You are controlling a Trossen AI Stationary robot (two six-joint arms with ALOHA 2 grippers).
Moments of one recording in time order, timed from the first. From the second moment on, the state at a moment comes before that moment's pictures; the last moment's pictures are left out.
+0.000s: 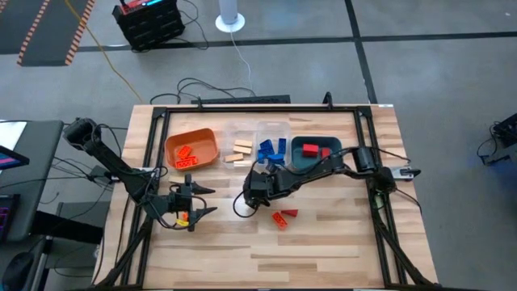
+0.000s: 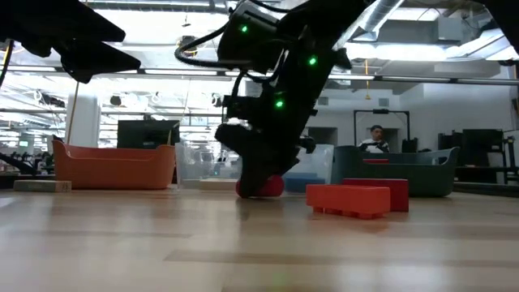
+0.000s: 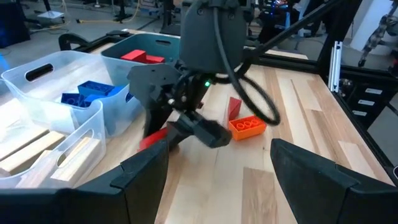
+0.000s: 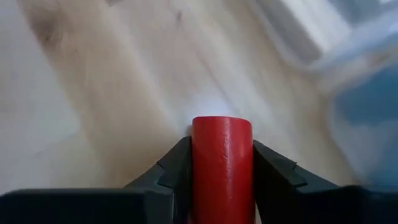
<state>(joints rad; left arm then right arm) -0.71 0.99 0.36 0.35 -0.87 -0.37 0.14 2.16 1.47 -0.47 0.39 0.57</state>
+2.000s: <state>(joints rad) -0.70 0.99 0.36 0.28 -0.82 -0.44 0.48 1.52 0.98 -0.52 0.52 0.67</state>
